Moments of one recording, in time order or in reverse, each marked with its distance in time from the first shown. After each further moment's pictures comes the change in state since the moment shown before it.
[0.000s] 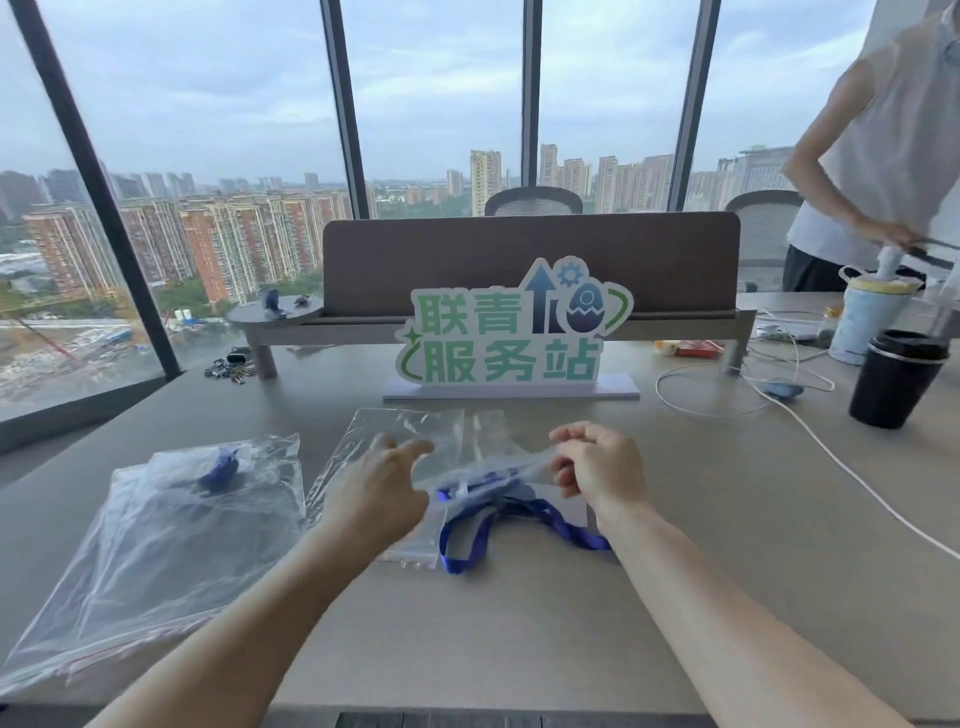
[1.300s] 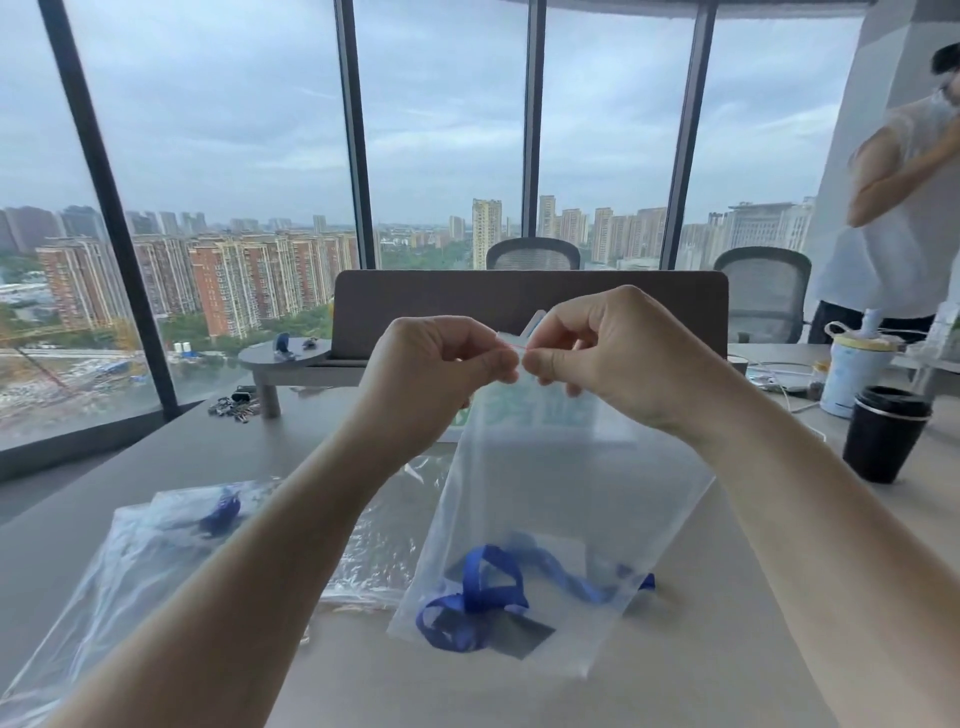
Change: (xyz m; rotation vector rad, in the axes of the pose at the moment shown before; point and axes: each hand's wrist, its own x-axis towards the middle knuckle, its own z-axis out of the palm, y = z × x) left_hand -0.003 0.085 -0.144 -0.962 0.250 0.309; right_hand -0.051 -0.184 -0.040 -0.513 -0.332 -0.727
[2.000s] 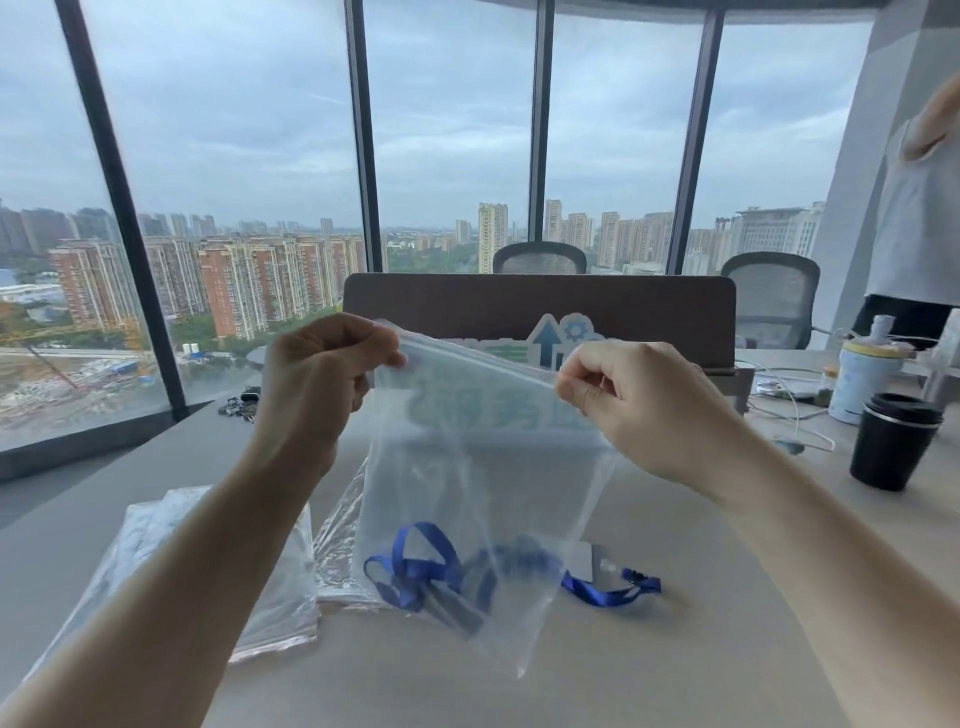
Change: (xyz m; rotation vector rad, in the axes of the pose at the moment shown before) left_hand -0.006 -0.026 -0.052 -0.288 0.358 -0.135; right_hand -0.024 0.020 0.008 -0.290 0.065 -0.036
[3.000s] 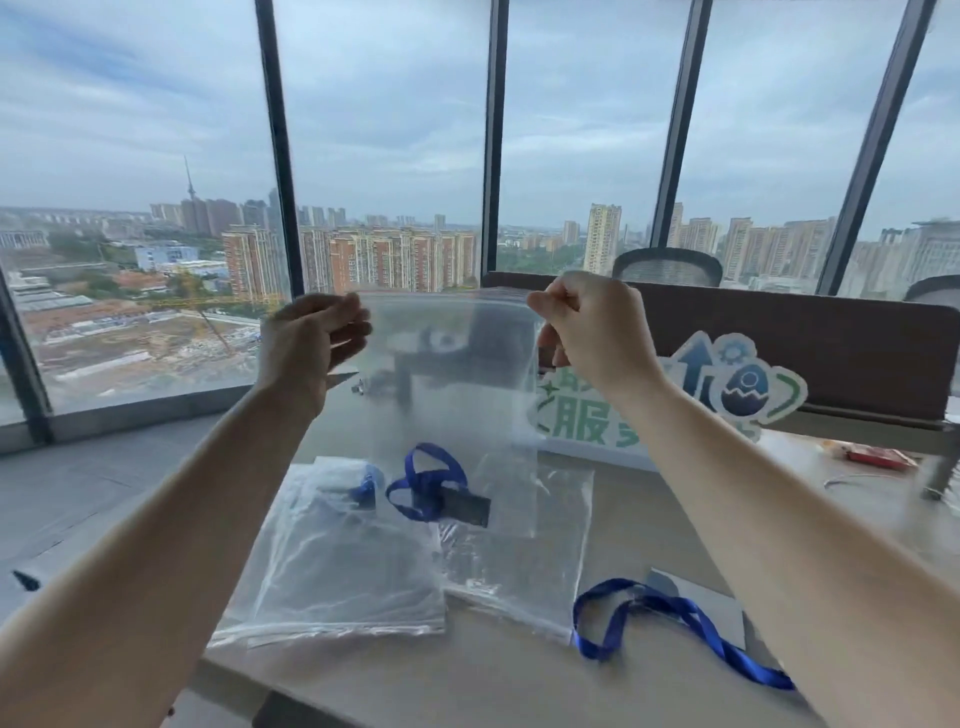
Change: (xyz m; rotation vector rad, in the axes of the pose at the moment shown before) left_hand 0.075 -0.021 -0.156 -0.050 0.340 -0.114; right_hand 0.142 -0.075 0.124 0.463 0.150 -0.093
